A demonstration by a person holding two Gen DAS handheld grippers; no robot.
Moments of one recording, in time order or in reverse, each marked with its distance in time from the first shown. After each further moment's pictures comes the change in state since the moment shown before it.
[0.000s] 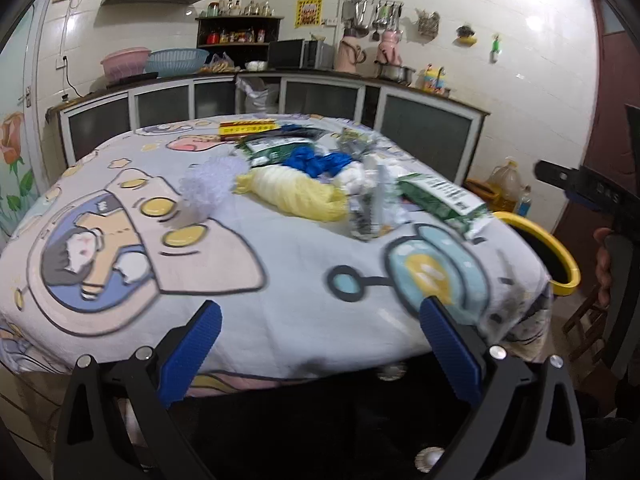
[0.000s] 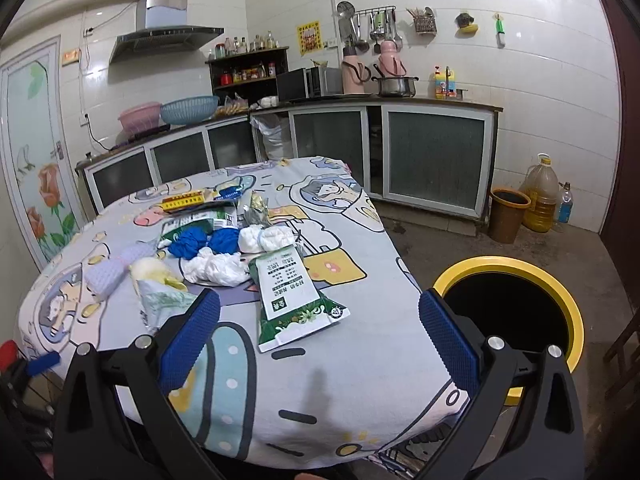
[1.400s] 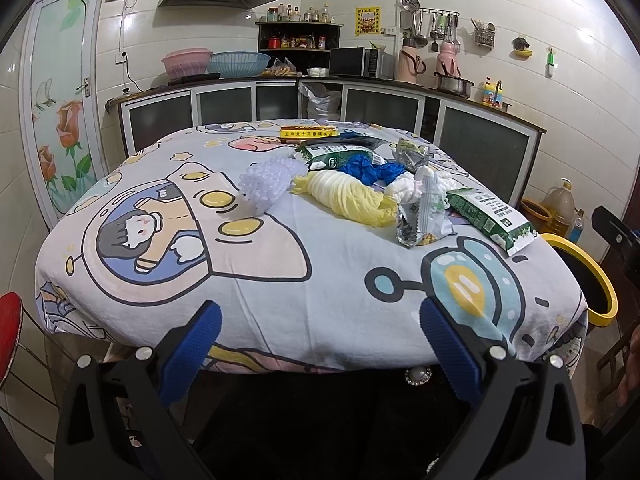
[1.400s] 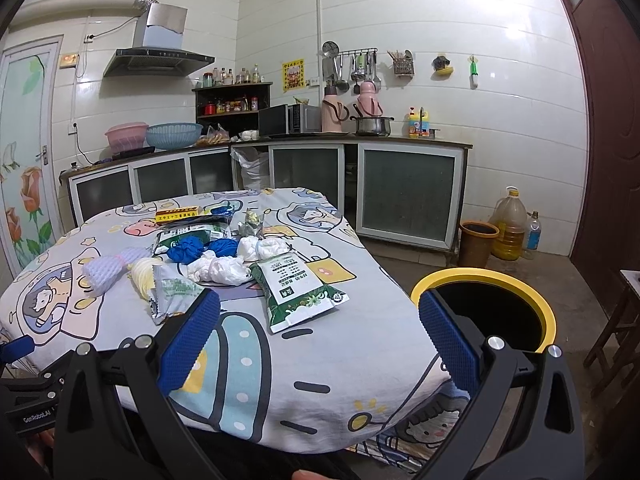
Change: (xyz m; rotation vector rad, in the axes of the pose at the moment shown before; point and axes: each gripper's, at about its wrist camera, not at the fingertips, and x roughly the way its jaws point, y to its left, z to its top) left arm -0.017 -0.014 -0.010 -0.104 -0.033 0.213; right arm -0.047 0.040 -0.047 -0.022 -0.164 -0.118
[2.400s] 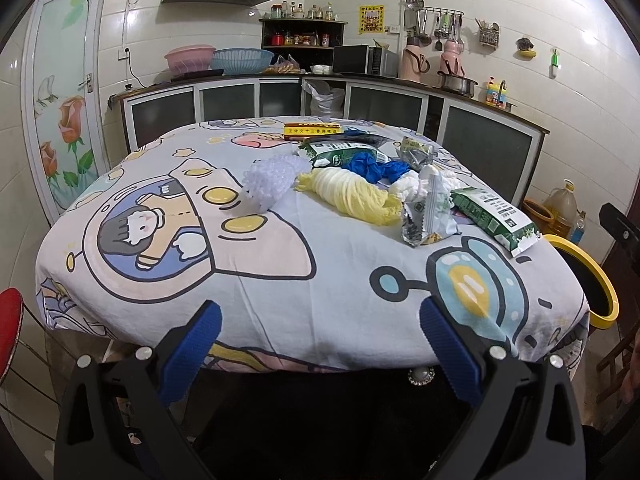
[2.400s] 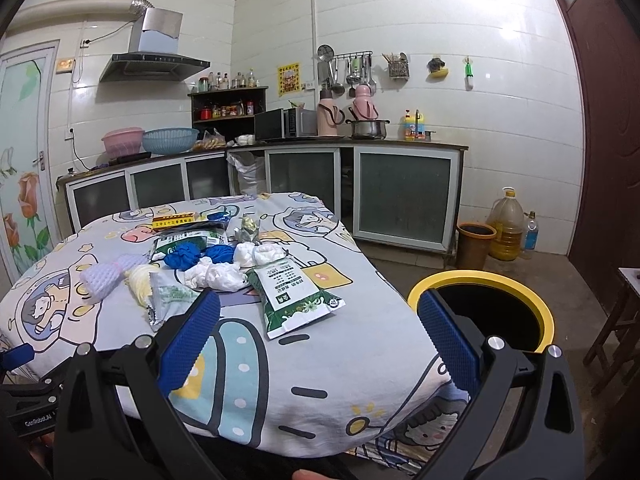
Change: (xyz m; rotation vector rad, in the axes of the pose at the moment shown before) left arm 0.003 0.002 0.000 -0.008 0.004 0.007; right arm 0.000 -0.002 0.002 0.015 -0.016 -0.013
